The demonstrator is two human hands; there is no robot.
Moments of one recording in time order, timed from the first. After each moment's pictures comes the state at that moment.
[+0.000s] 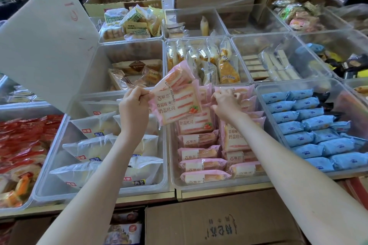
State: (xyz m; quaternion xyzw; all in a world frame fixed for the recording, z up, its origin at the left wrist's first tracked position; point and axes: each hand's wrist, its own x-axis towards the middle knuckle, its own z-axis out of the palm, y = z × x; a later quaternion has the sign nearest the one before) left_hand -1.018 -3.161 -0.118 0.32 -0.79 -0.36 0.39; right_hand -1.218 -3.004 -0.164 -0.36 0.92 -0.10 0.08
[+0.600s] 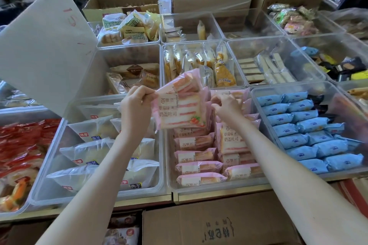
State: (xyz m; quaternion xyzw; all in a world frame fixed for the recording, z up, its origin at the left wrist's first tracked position) left_hand -1.026 -3.148 -0.099 0.28 -0.81 -0.35 0.38; right_hand -1.225 -2.990 -0.167 -0.29 0.92 -0.26 0.08
